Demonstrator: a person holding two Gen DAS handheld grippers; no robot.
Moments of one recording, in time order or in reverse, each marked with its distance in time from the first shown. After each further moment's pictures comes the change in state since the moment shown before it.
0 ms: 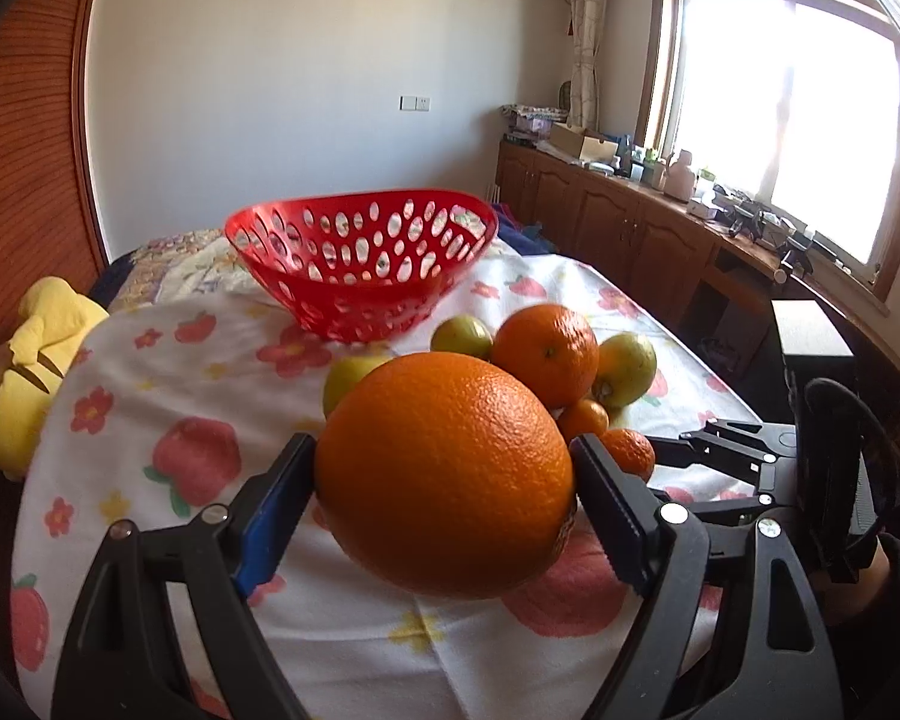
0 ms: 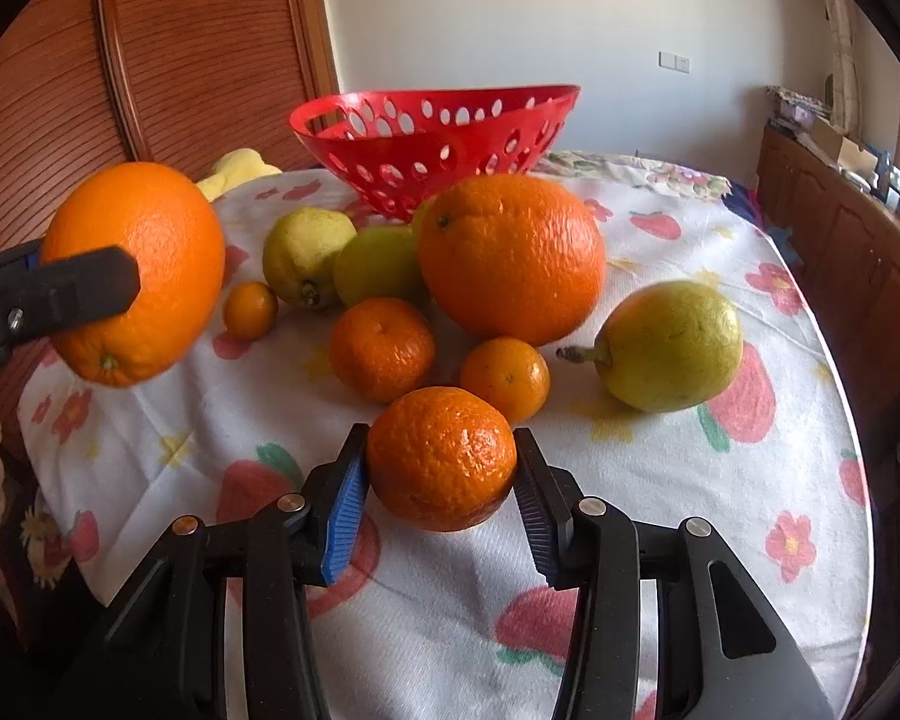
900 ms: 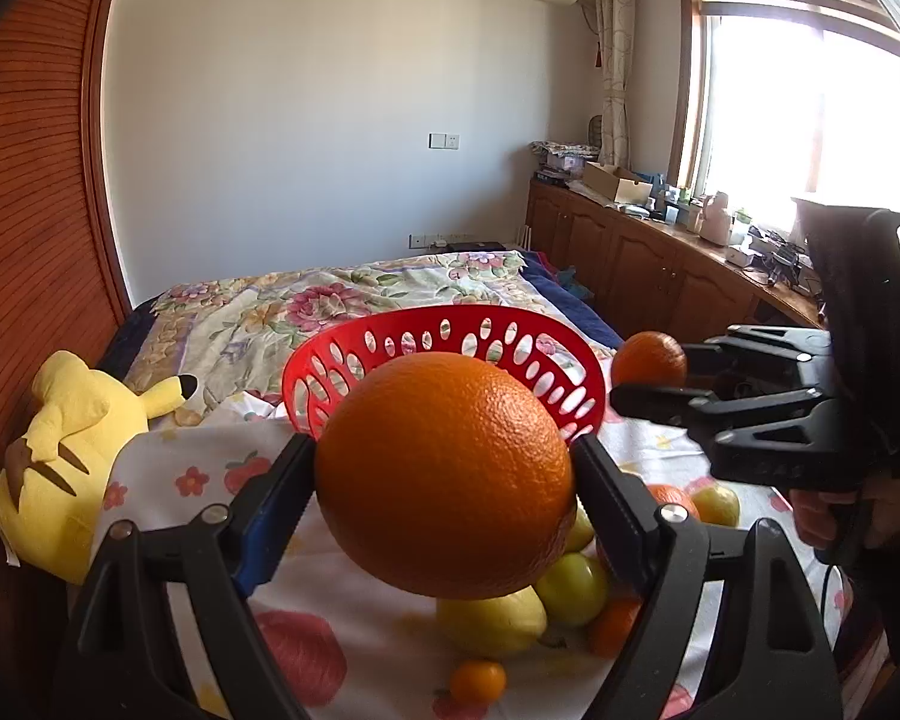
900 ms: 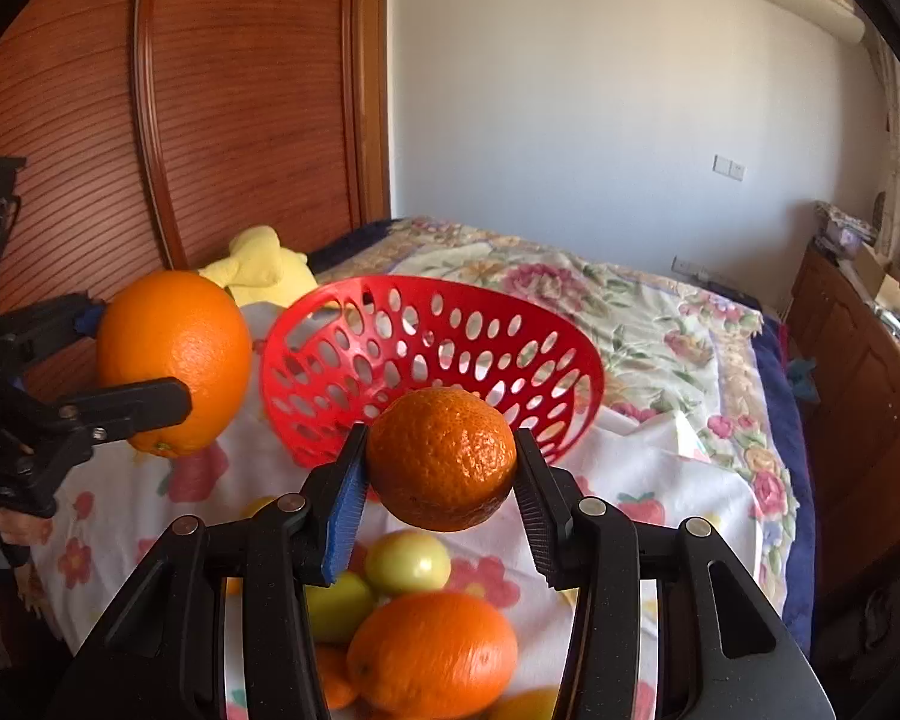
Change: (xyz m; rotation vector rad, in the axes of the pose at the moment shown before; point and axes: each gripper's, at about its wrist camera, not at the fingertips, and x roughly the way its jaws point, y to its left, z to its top) left arm 0.046 0.066 0.115 -0.004 -0.064 0.055; right arm 0.022 -0.020 0.180 -0.182 -0.100 0.044
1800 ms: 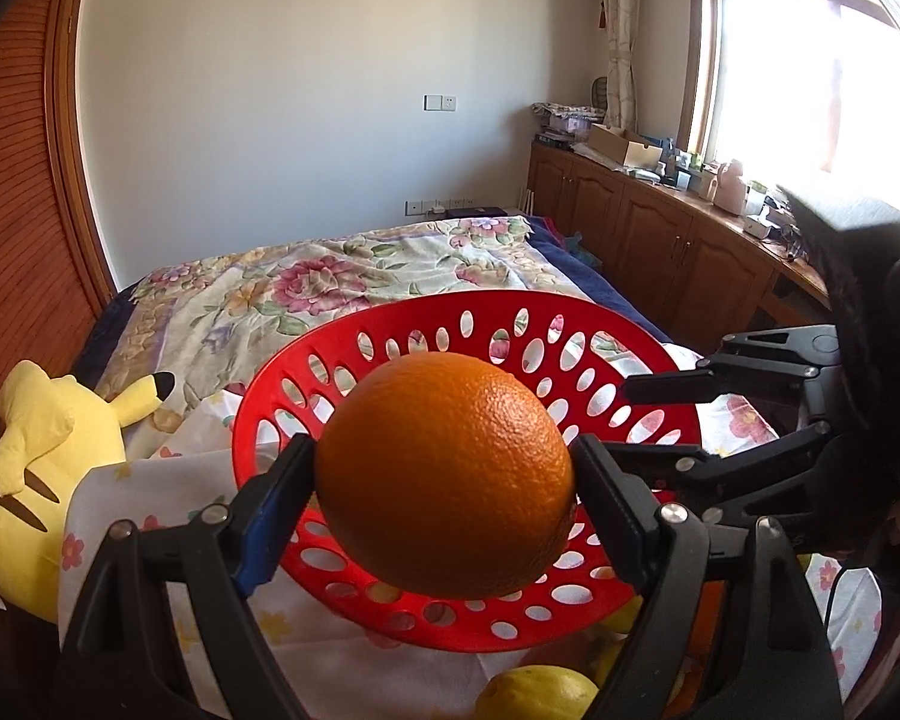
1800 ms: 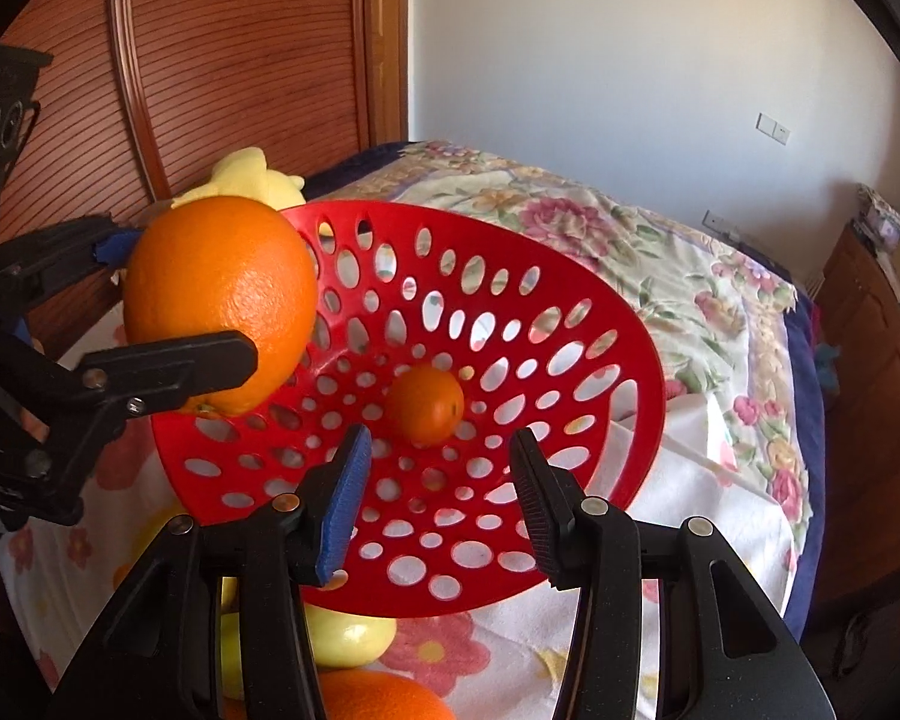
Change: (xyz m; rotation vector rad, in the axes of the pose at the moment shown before) left arm 0.098 0.015 0.021 0.026 0.093 -0.007; right arm 0.081 -0.024 0.011 -0.052 0.171 0.041
